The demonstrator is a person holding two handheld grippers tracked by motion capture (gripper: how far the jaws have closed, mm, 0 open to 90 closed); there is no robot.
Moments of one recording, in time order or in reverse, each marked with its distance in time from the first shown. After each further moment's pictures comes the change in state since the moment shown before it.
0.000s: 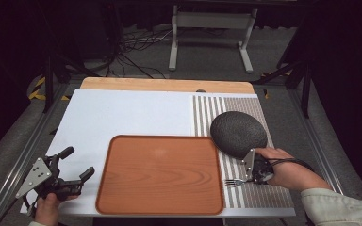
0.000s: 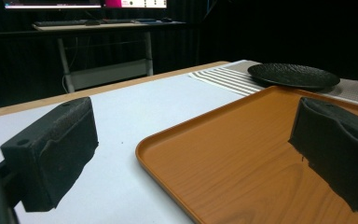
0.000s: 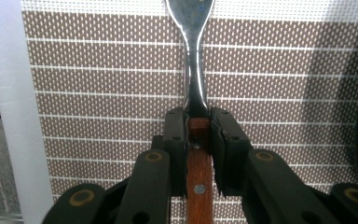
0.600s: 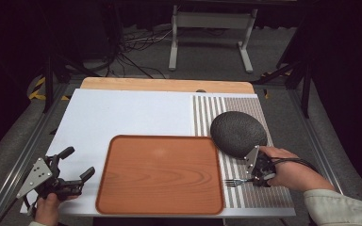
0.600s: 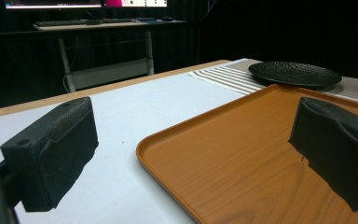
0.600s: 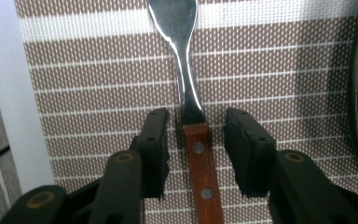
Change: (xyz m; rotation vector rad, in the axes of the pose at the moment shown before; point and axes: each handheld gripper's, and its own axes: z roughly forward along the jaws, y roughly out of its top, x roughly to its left) left arm -0.001 0.000 0.001 0.003 0.002 0.005; right arm 0.000 -0.006 -0.002 -0.056 -0.011 0.097
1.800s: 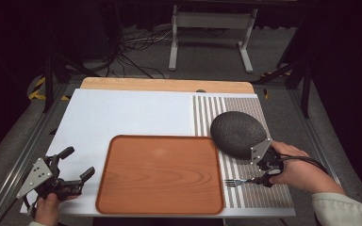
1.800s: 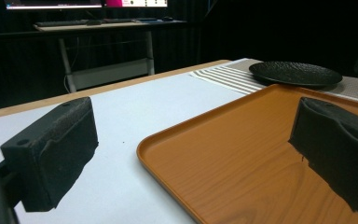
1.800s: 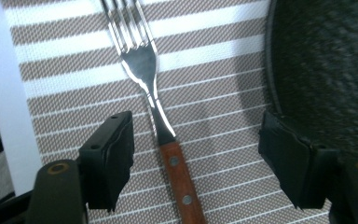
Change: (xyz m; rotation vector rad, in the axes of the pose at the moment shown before) left arm -0.001 0.000 0.000 0.001 0.003 0.004; right arm 0.000 -0.009 -0.022 -0.198 -0.096 0.111
